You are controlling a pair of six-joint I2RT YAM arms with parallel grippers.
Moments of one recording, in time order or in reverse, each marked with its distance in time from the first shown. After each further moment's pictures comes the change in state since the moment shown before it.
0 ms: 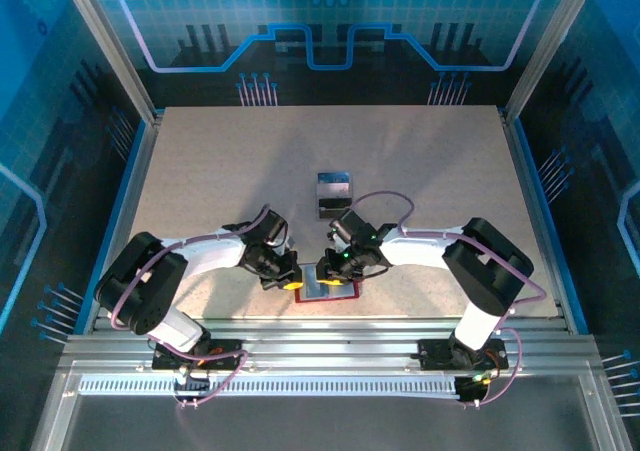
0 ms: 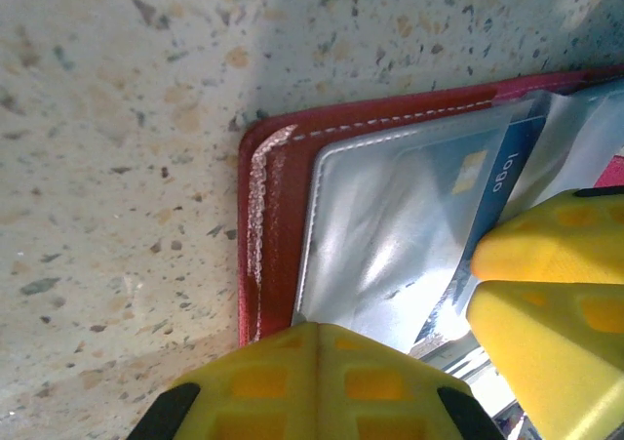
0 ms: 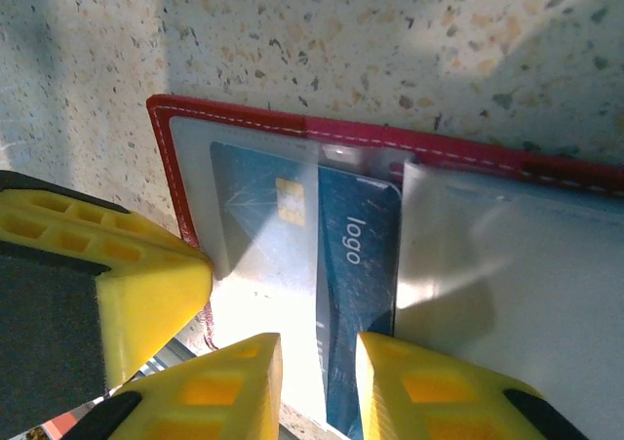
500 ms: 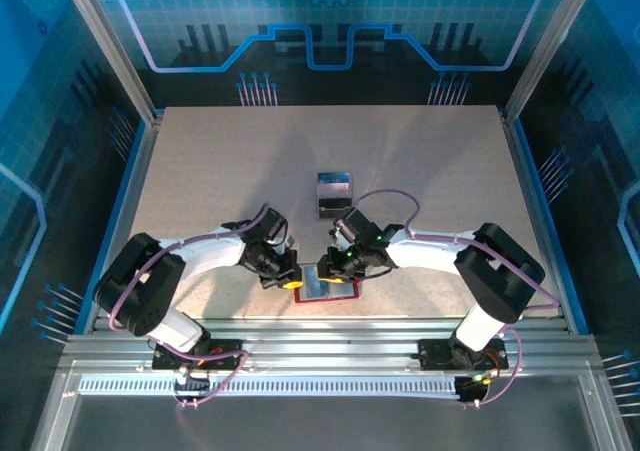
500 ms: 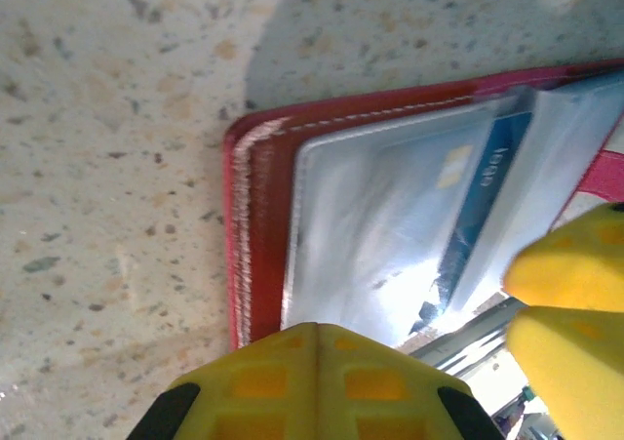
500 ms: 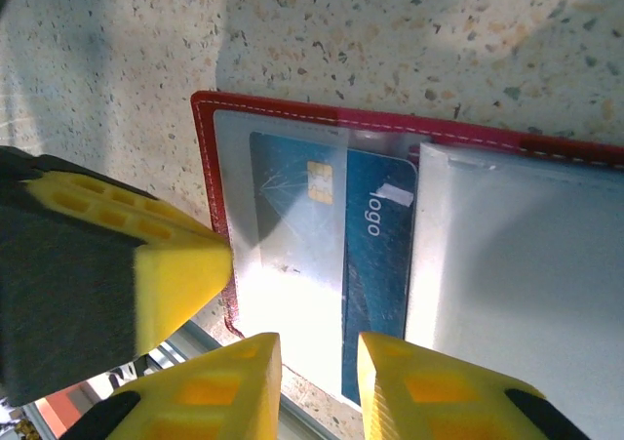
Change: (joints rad) left arm 0.000 -0.018 0.028 -0.042 -0.003 0.002; right arm -0.003 -0.061 -0.024 0.007 0.006 -0.008
